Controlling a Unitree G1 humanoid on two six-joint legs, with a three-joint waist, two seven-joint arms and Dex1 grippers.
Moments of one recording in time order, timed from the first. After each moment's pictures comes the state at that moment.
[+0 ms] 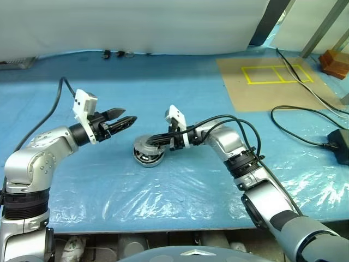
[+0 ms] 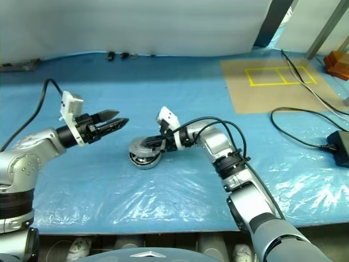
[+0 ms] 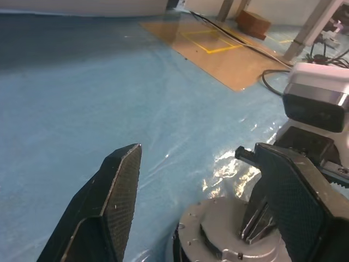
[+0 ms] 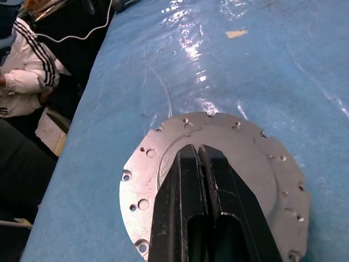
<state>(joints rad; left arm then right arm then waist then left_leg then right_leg) -0.33 0.63 0.24 -0.25 -0.74 0.83 -0.74 -0.77 -0.18 0.36 0.35 0.26 0.58 1.13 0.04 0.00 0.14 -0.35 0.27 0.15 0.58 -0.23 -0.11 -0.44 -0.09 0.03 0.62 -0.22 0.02</state>
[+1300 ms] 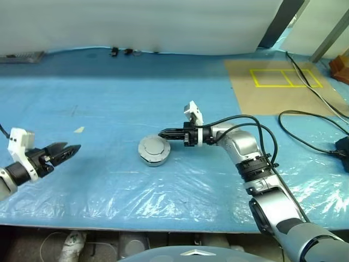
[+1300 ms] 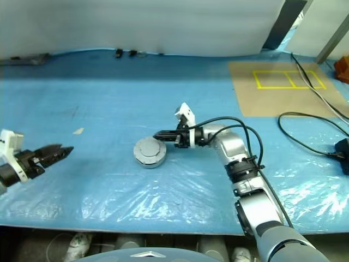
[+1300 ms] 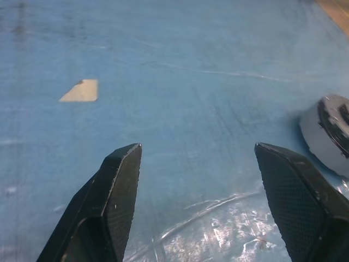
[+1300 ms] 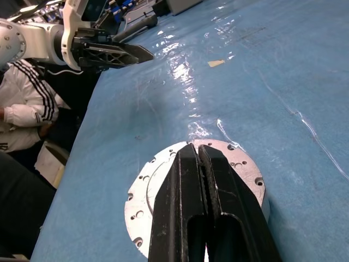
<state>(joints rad) 0.10 0.73 0.62 -0.06 -0.74 0.75 -0.79 -0.68 -0.27 0.20 0.27 0.35 0.58 1.14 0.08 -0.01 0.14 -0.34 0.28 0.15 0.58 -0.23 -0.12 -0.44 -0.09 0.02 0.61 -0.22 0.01</state>
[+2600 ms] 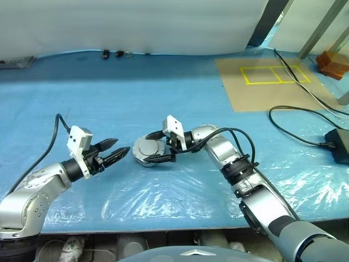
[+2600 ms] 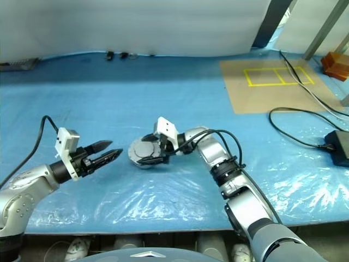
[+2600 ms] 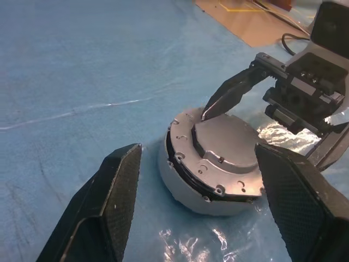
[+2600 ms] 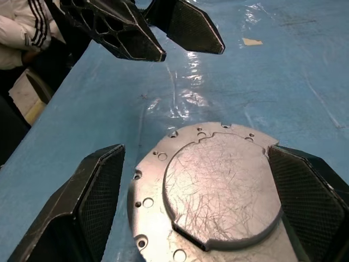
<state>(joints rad) 0.06 0.58 0.30 -0.40 -0.72 0.70 -0.70 -0.73 -0.16 0.38 0.46 0.13 0.17 1.18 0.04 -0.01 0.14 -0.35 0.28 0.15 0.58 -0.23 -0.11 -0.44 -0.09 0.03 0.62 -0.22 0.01</state>
